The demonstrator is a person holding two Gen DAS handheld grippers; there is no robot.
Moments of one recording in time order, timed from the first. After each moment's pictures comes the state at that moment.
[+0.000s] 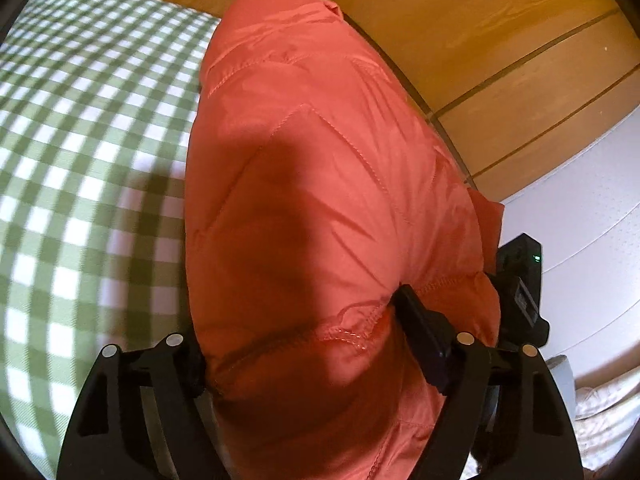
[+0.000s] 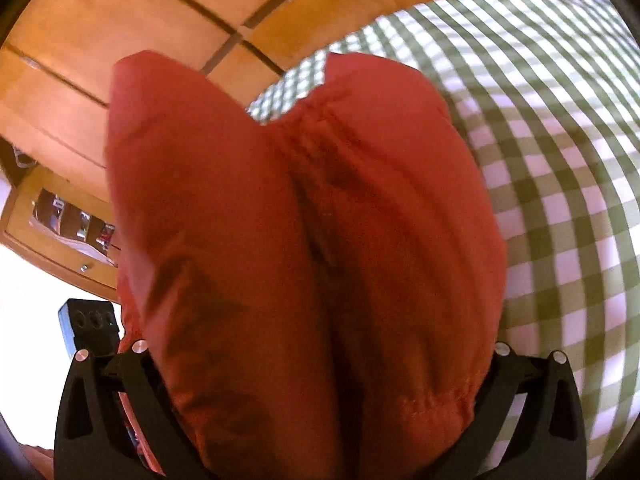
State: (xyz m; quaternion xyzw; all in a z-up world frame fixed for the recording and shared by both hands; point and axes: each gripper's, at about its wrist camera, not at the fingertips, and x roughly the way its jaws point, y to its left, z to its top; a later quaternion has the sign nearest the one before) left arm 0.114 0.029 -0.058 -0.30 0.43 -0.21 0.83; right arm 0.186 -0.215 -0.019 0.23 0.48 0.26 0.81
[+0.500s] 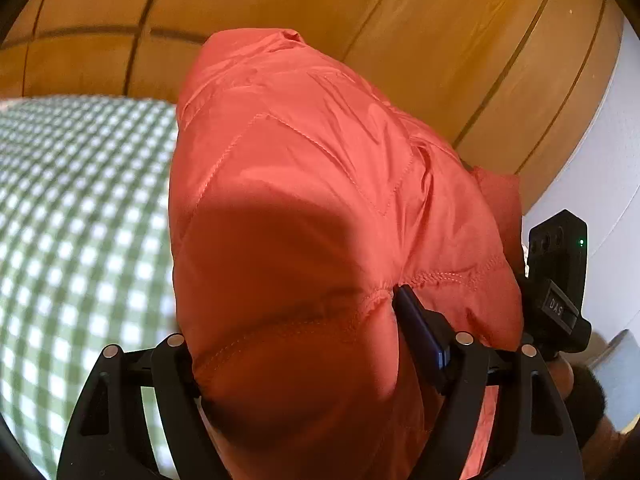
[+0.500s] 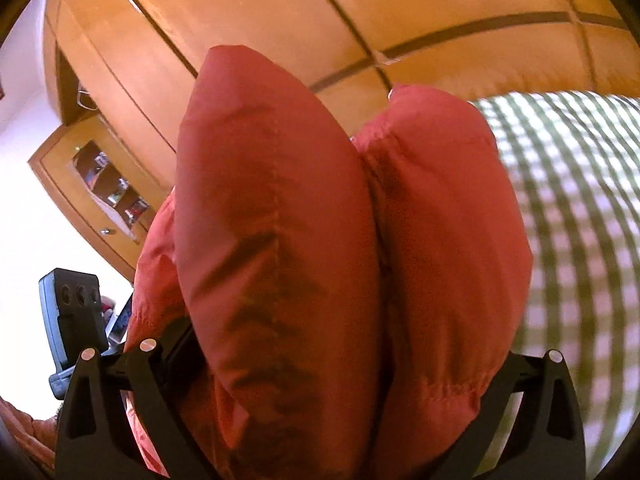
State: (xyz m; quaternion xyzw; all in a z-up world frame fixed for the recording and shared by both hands) left arm 0.067 0.067 -0.011 -0.19 0.34 -0.14 0.91; right arm 0.171 -0.108 0.022 0.18 0.36 0.35 0.85
